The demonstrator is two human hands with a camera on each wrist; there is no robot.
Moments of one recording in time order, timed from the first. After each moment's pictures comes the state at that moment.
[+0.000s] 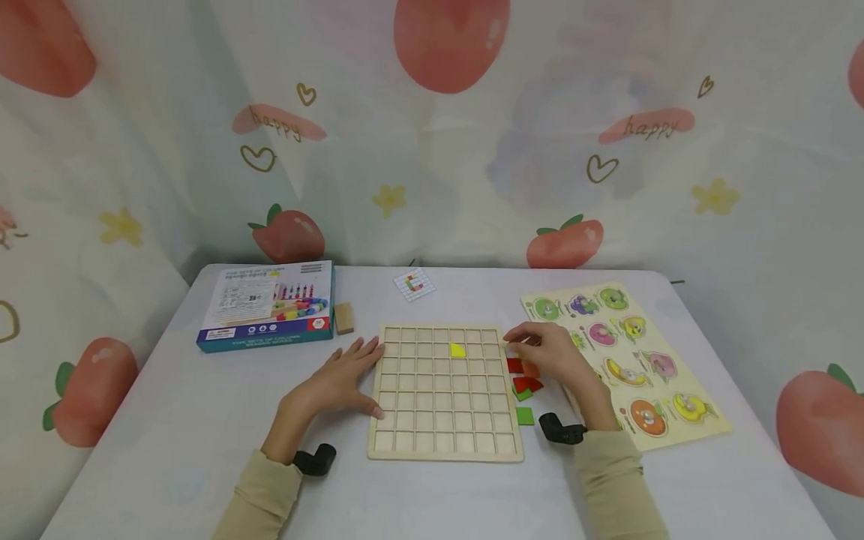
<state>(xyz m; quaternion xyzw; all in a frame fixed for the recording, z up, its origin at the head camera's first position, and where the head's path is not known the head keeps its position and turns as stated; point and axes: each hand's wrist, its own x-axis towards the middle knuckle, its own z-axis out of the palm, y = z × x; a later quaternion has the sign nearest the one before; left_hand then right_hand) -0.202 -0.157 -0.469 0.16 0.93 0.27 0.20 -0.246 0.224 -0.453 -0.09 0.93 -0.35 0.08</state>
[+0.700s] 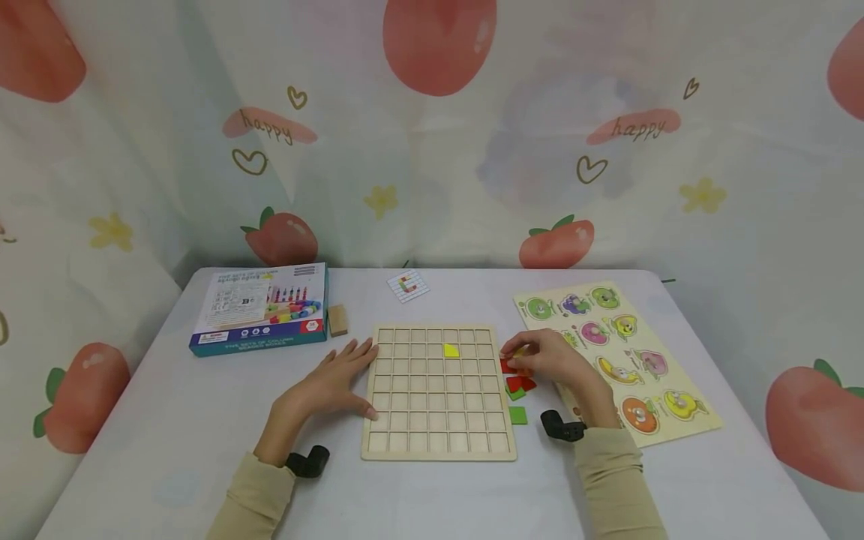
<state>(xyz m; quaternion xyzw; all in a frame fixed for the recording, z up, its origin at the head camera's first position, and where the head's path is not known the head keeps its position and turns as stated) -0.203 -0.155 -0.469 0.16 0.93 0.27 0.20 -0.248 0.240 -0.458 -0.09 0.91 -0.36 0.16</state>
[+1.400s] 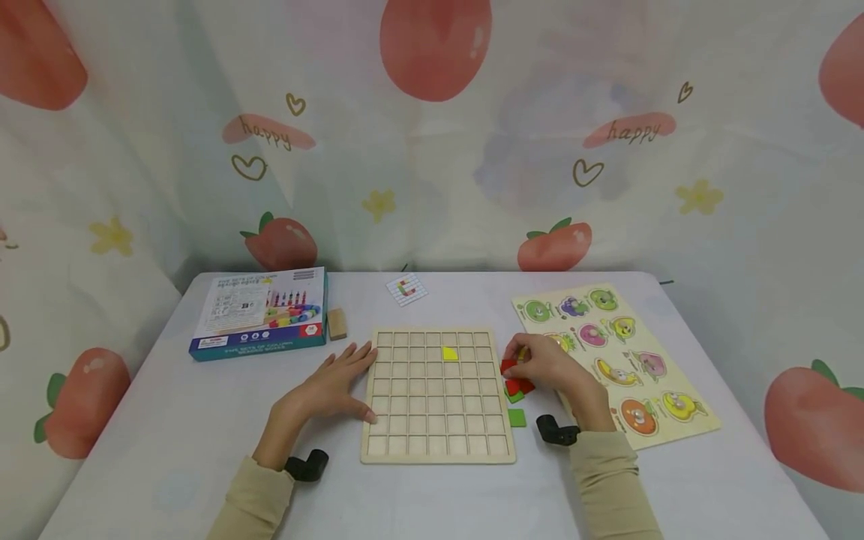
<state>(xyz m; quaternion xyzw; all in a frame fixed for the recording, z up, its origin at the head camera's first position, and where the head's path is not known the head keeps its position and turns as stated) -0.201 -0.155 -0.467 0.15 0.93 0.28 0.20 -0.243 0.232 -0.456 -0.10 0.92 -0.34 0.16</state>
